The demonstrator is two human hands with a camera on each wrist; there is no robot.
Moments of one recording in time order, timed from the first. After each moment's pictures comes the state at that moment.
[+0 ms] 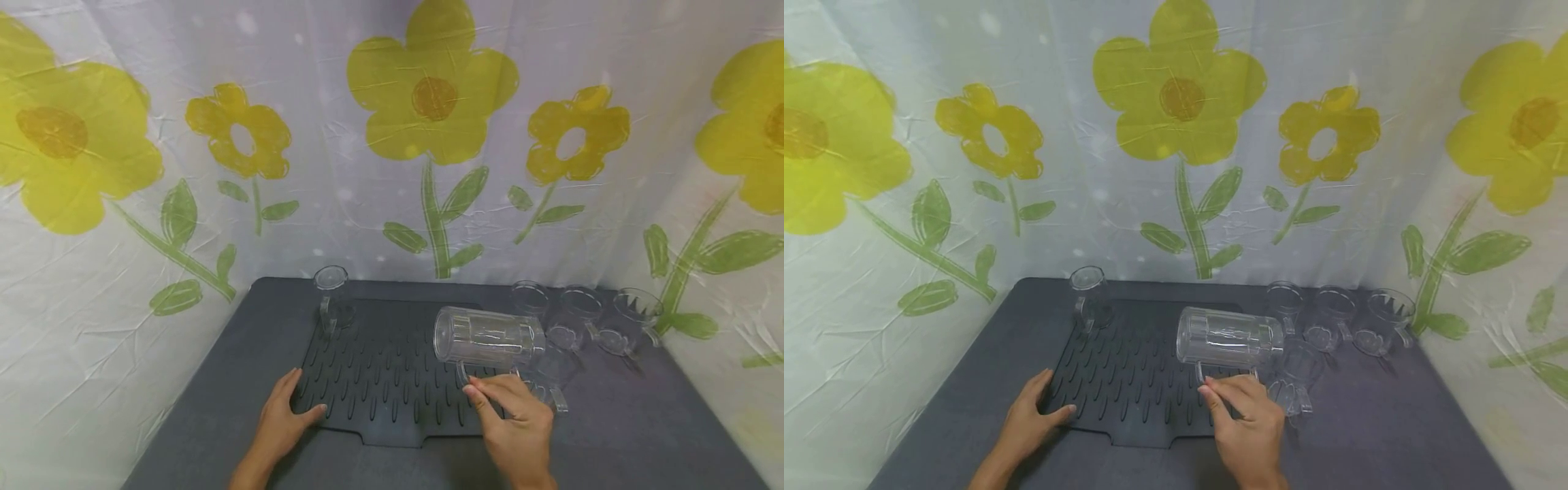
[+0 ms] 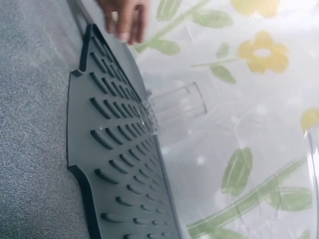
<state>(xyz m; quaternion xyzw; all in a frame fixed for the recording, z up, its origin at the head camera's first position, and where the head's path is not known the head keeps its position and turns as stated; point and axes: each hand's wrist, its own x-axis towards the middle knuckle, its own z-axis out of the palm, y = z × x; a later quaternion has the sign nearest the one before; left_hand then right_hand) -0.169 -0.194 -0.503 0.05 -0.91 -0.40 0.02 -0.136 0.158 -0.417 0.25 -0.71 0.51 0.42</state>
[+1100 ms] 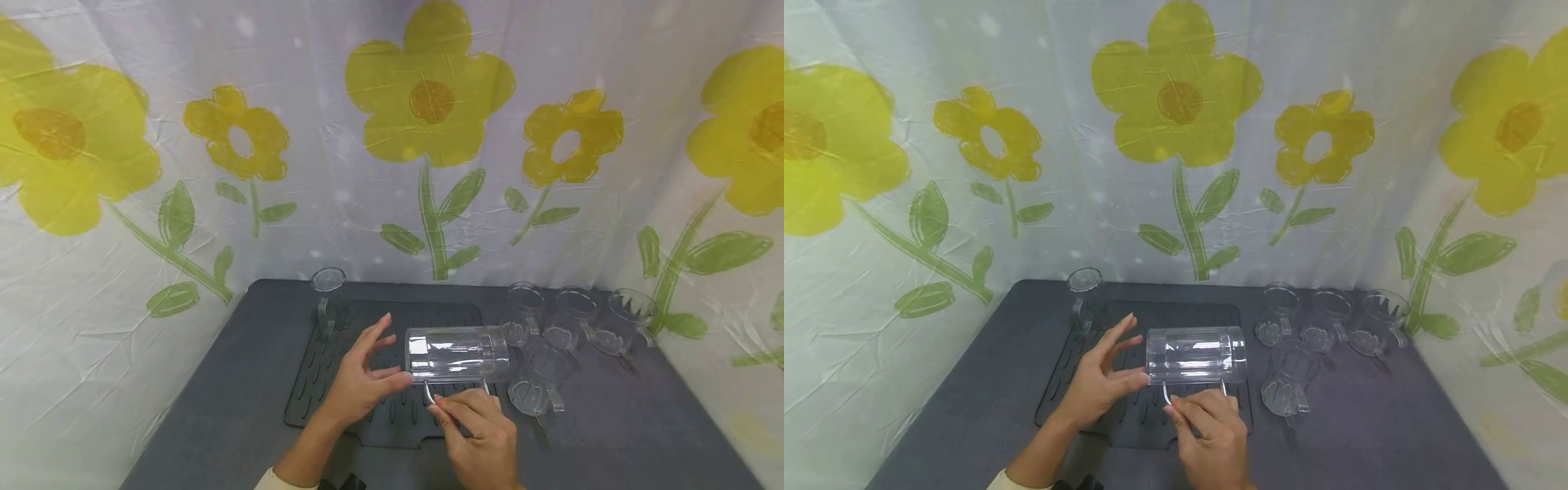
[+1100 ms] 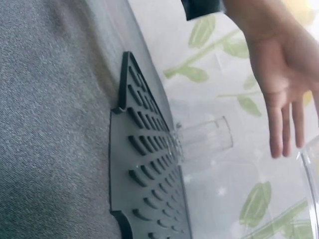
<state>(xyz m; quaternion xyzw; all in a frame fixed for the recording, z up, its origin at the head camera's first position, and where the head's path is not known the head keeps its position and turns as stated) -0.181 -0.073 -0.410 -0.25 -0.68 -0.69 0.03 -0.127 0.122 -0.426 0.28 -0.72 0.42 0.48</state>
